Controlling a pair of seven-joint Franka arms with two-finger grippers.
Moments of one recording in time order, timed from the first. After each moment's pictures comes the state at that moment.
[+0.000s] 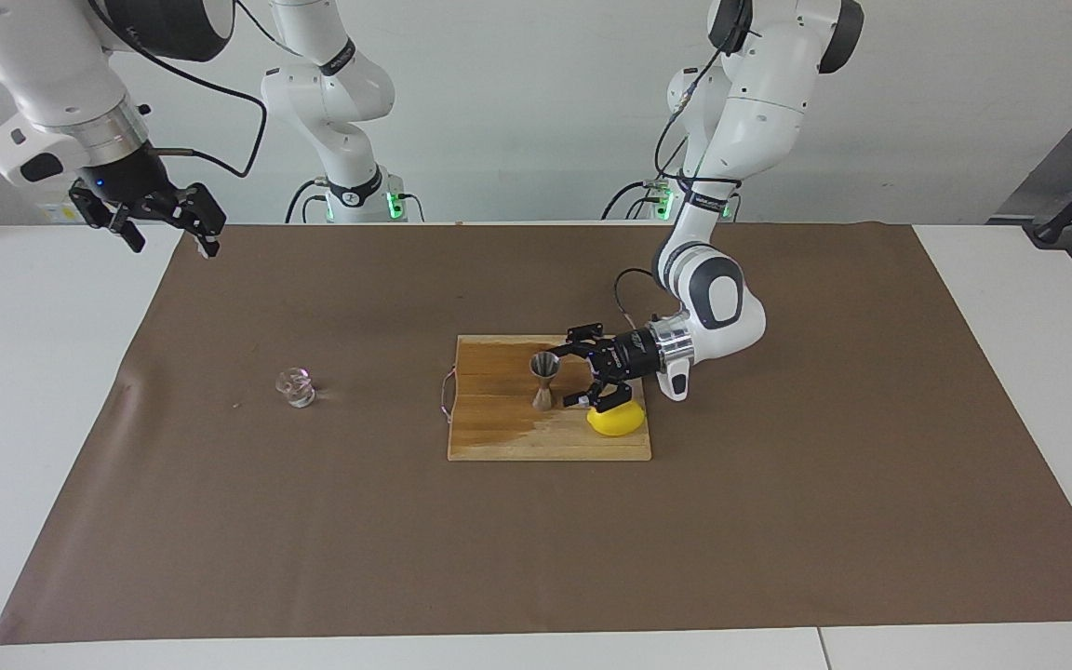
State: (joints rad) left arm -0.19 0.43 -0.18 -2.04 -1.90 2.04 -0.51; right arm 0.04 -0.02 -0.15 -1.59 -0.05 1.55 -0.03
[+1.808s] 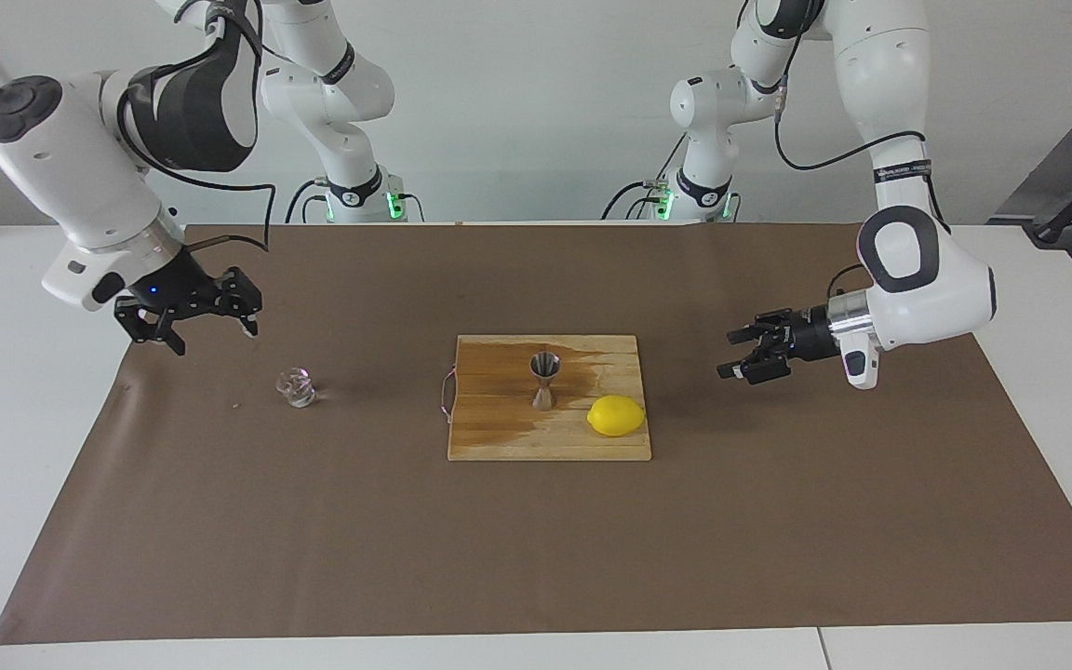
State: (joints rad) left arm 0.18 0.31 -0.16 -1.77 -0.69 1.72 -0.58; right arm 0.04 0.16 -0.14 -1.62 0.13 1.78 -0.44
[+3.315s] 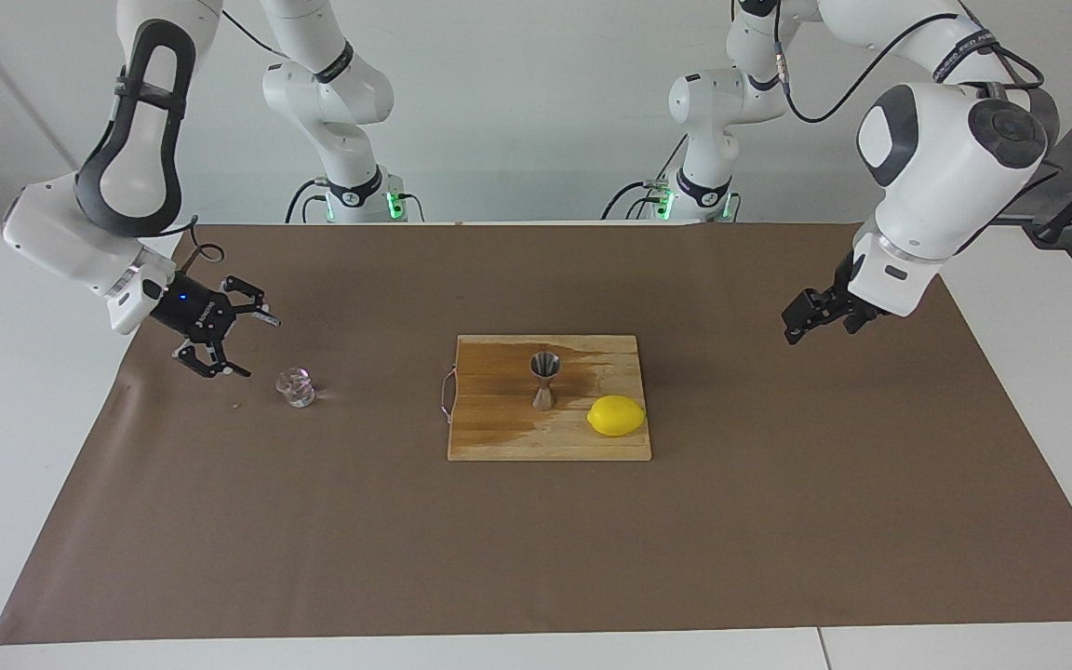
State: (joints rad) left arm 0.05 0.20 -0.18 -1.51 -0.01 1.68 -0.23; right arm -0.14 0.11 -0.22 -2.10 0.74 1.93 -1.93
